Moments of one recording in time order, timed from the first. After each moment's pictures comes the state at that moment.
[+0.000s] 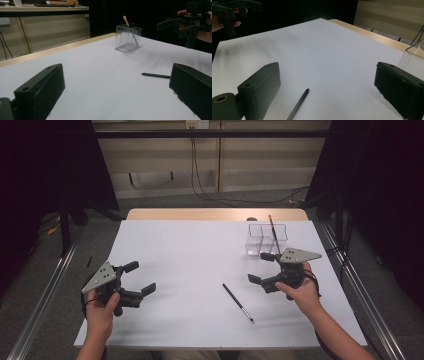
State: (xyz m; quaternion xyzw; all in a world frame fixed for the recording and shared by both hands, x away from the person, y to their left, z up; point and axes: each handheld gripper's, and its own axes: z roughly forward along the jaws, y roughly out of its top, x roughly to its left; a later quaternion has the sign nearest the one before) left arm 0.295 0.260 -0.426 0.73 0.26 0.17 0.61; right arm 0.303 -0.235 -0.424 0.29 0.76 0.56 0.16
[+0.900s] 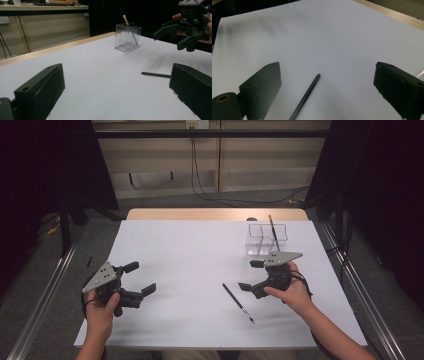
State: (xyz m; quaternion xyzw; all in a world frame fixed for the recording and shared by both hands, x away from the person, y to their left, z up) left arm 0.295 0.260 -0.426 0.74 0.26 0.16 0.61; right arm 0.307 -0.208 -0.433 0.28 0.82 0.49 0.12
